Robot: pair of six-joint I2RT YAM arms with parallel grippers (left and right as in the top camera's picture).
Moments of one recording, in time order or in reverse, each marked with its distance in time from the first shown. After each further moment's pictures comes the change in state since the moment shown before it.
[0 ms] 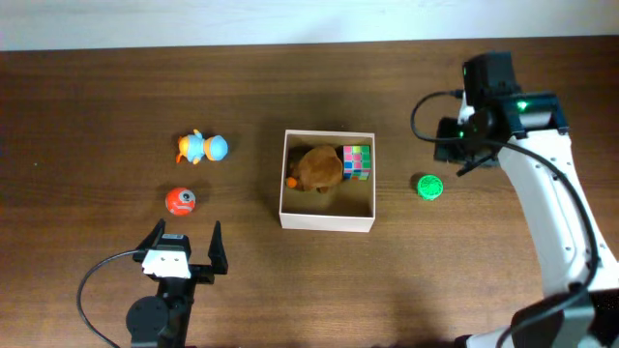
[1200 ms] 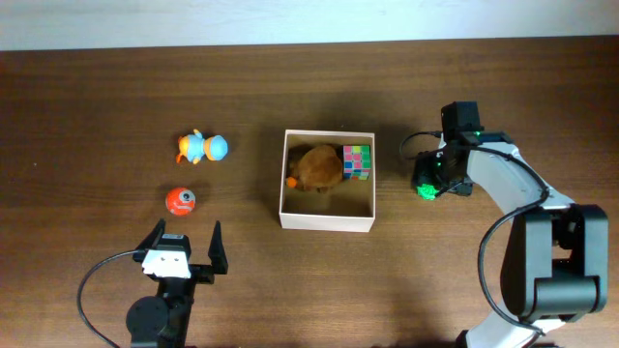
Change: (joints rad) left arm 0.000 0.000 0.000 0.000 0.000 0.000; right arm -0.050 0.214 -0.317 0.442 -0.046 -0.004
